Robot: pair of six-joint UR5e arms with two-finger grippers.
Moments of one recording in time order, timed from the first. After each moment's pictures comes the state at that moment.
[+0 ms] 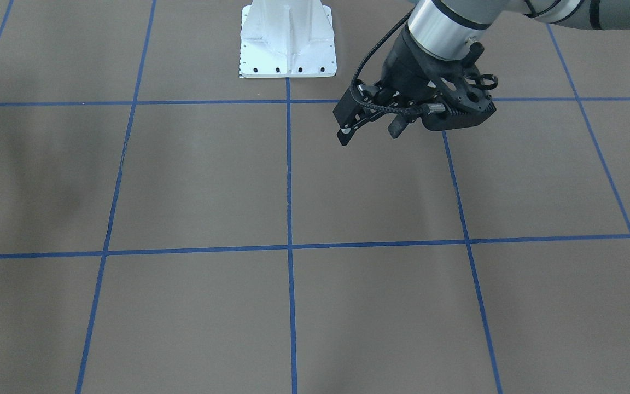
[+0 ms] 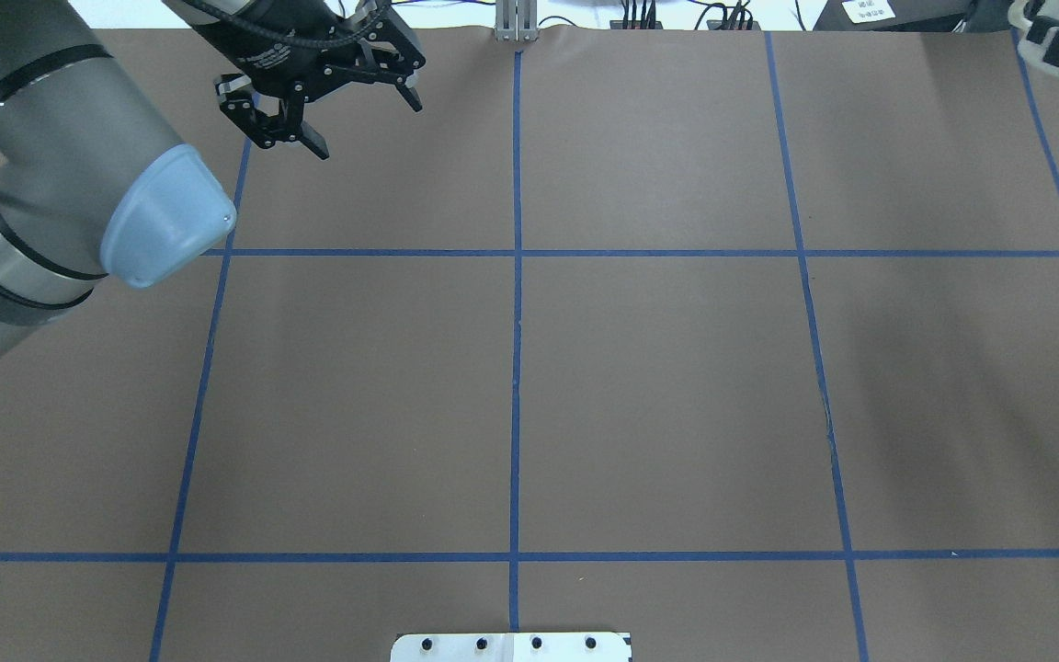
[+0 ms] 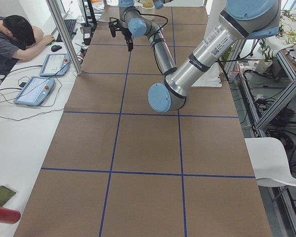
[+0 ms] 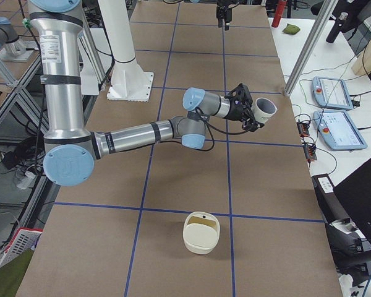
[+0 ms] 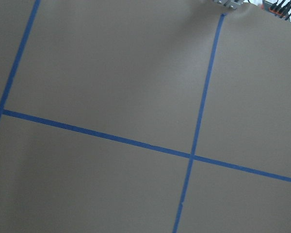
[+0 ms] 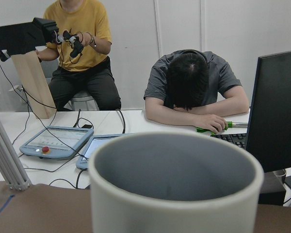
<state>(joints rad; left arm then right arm) -0.93 -2.39 -1.80 -1.50 -2.28 -1.45 1.10 -1.51 1.76 -0.45 1.57 0.80</state>
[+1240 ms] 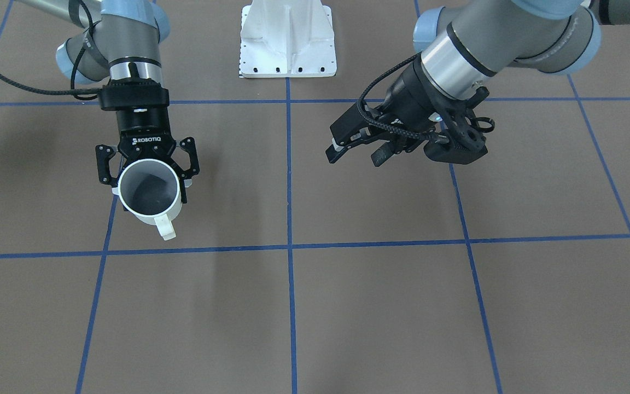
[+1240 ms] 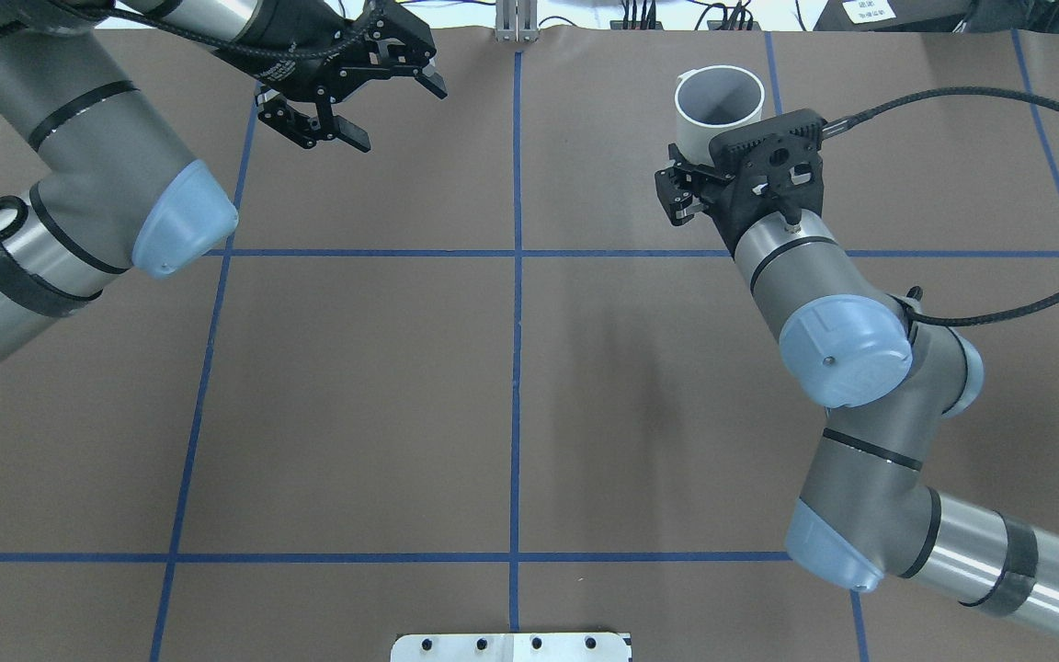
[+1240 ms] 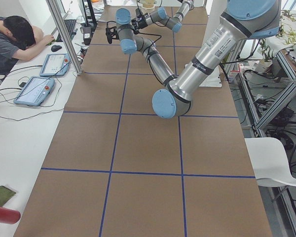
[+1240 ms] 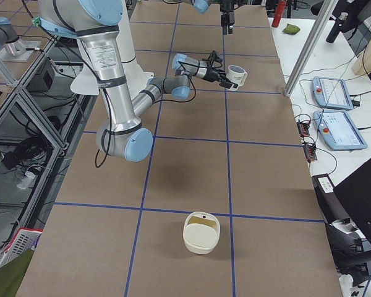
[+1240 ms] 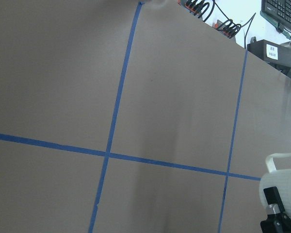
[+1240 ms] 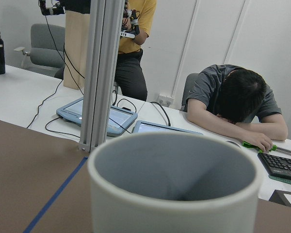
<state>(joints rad) -0.93 -2.30 -1.68 -2.01 -2.32 -1.56 0.50 -1.21 1.82 -0.91 0.88 0.75</state>
